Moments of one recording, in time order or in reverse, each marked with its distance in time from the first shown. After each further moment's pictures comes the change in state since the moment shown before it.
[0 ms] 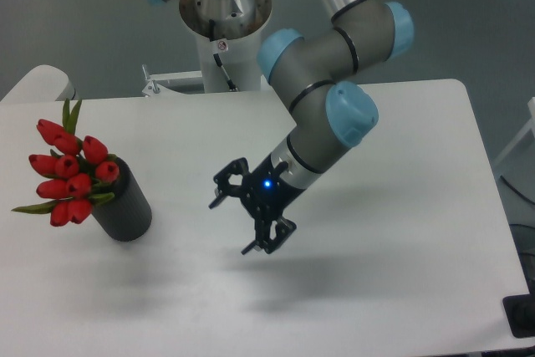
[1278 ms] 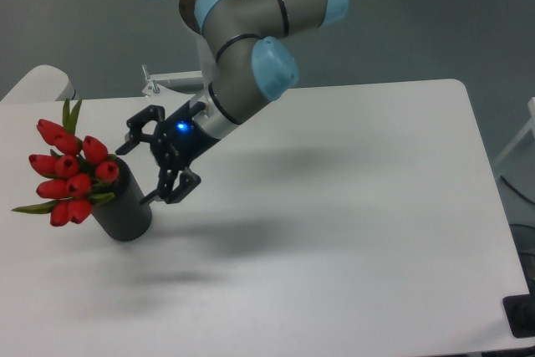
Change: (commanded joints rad) arm -0.135 0.147 -0.198 0.066 -0.219 -0.014
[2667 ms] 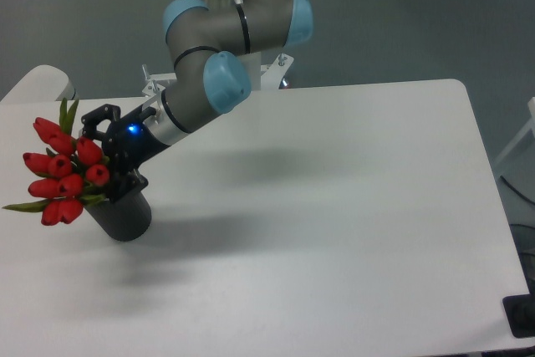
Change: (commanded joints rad) arm -0.109 -0.046 -0.009 0.133 -0.061 -0.075
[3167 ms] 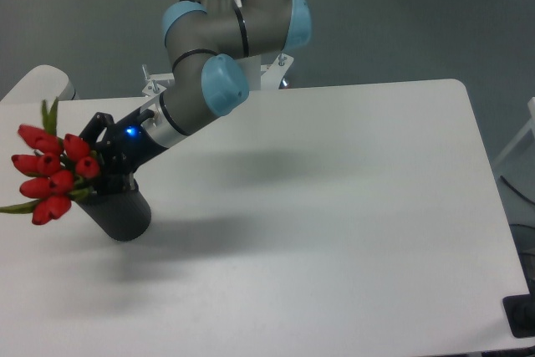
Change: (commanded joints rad) arm 0.003 0.006 0.002 0.006 0.002 -0.006
